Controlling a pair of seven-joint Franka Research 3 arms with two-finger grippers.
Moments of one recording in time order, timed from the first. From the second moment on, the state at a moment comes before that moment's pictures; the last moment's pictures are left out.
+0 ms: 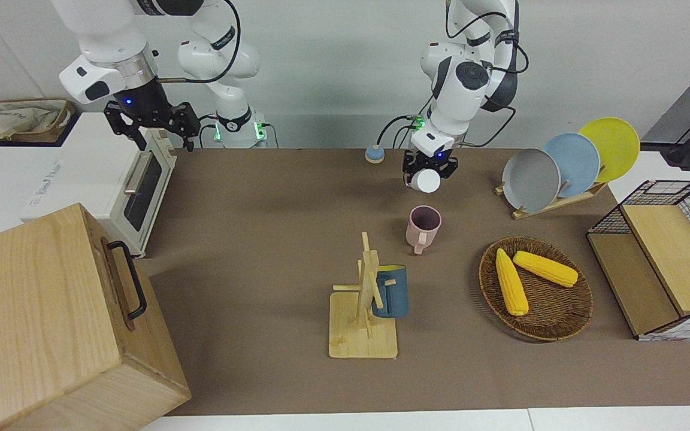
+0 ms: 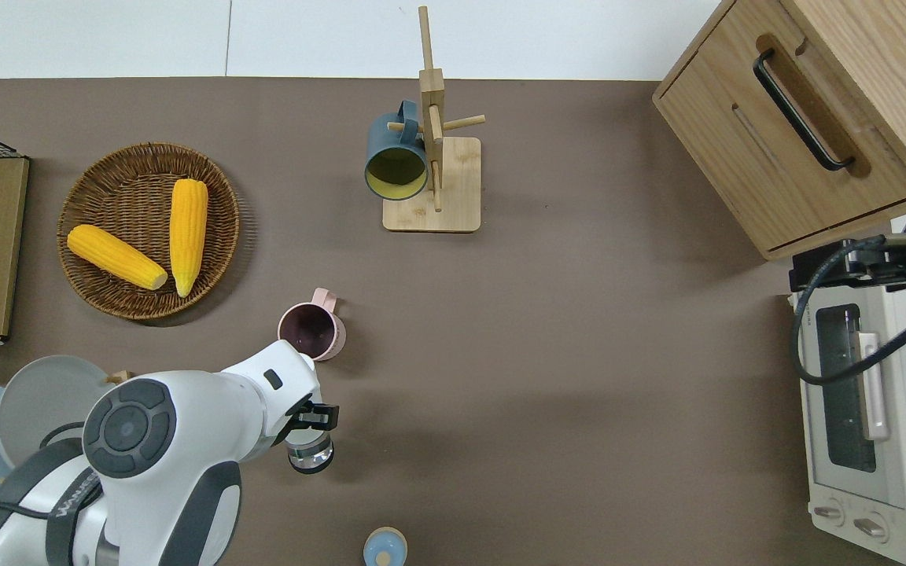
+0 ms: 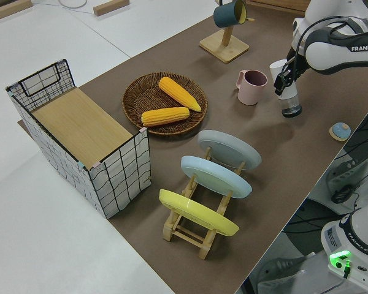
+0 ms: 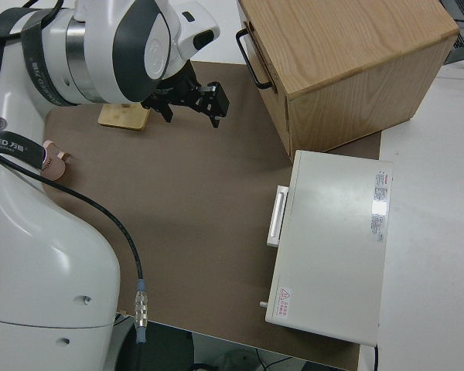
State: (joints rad) left arm -0.24 -0.23 -0.14 -2.39 -0.18 2.17 -0.13; right arm -0.12 0.05 0.16 -1.44 -0.02 1.45 0.09
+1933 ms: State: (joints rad) left arm -0.19 0.11 -0.13 -1.92 -0.18 1.60 -0.13; right arm -0.10 0.05 0.18 -1.44 0.00 1.45 0.09
